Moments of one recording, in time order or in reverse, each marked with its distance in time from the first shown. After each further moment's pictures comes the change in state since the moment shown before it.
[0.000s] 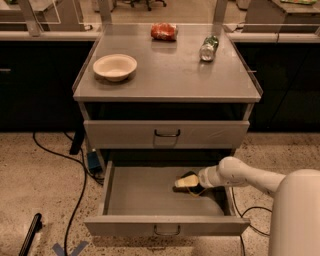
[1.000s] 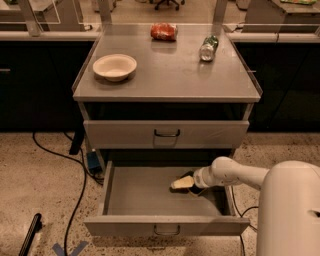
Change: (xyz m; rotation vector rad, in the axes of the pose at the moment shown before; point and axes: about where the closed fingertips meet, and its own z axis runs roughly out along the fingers) arm 0.005 0.006 0.017 0.031 0.040 -0.020
